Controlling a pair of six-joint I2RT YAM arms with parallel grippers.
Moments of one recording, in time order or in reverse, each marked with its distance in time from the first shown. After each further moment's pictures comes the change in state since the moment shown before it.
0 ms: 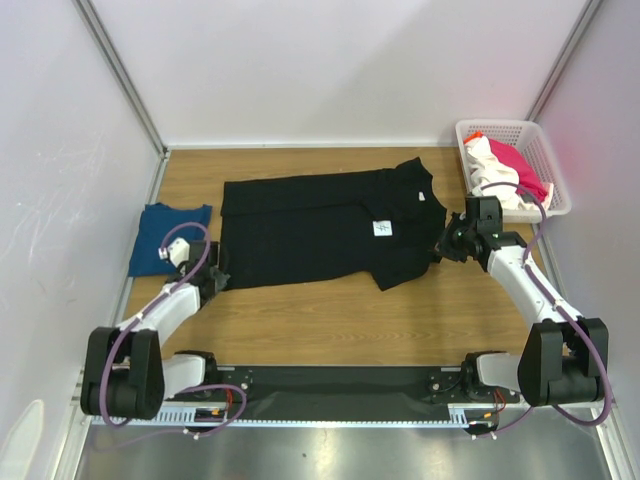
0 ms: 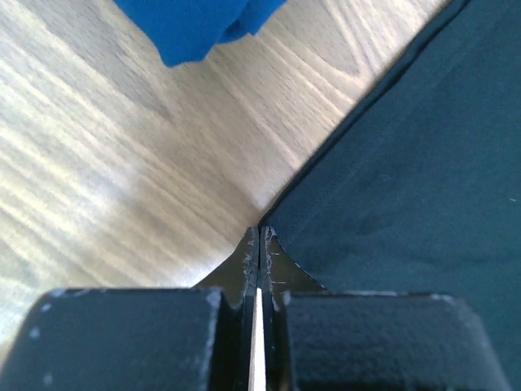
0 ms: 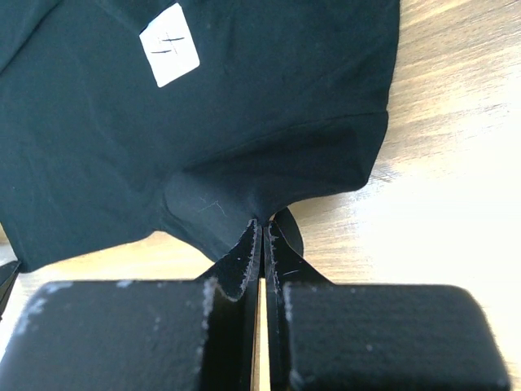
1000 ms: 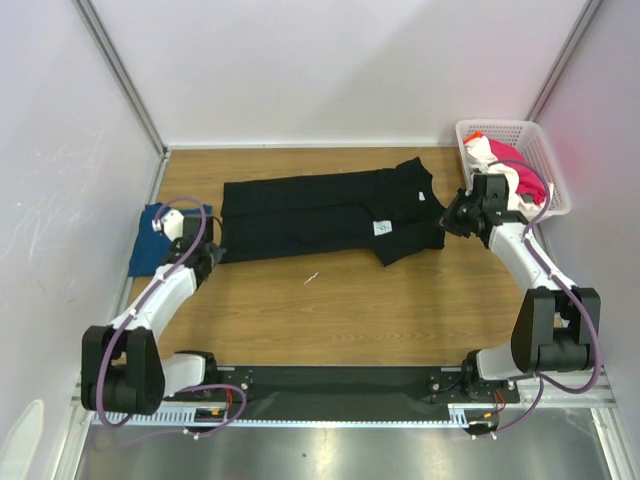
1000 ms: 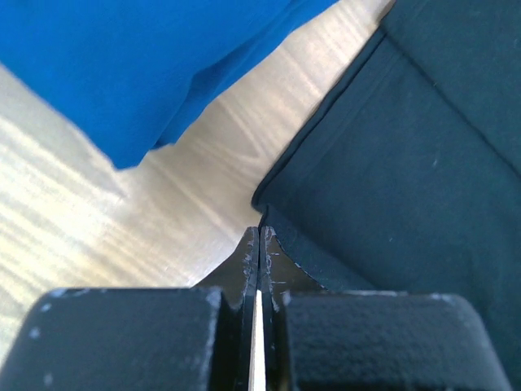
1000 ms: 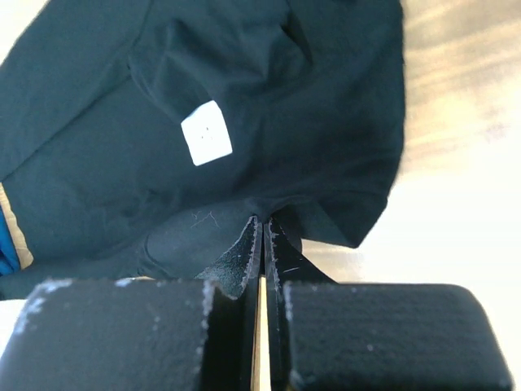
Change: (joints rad) left arm -0.001 -0.004 0.204 -0.081 -0.037 0.061; right arm -0.067 0.157 0.151 0.093 -0.029 -0.032
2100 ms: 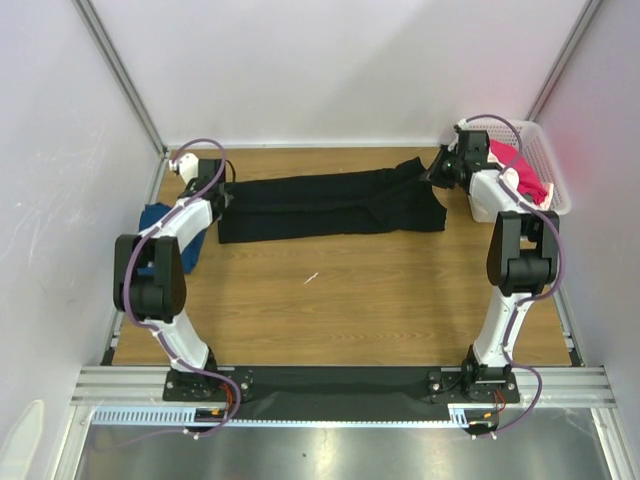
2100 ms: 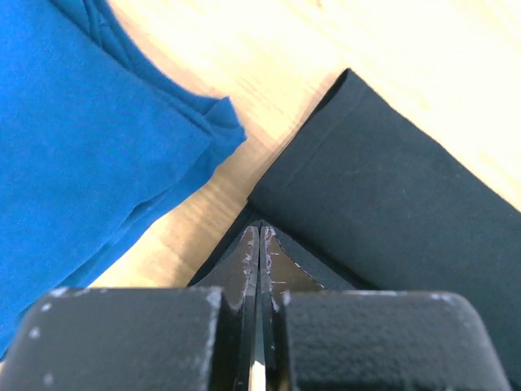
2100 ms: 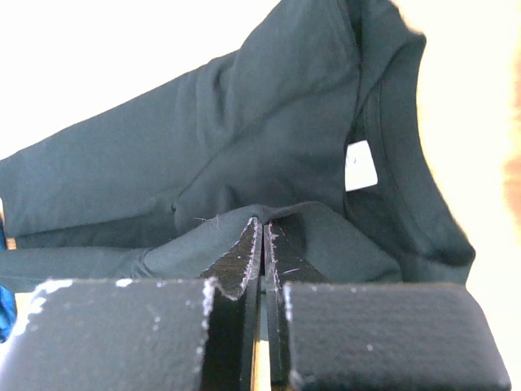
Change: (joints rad) left arm 0.000 0.558 0.542 0.089 -0.080 0.119; right arm 0.000 0.559 0.537 0.112 -0.093 -0.096
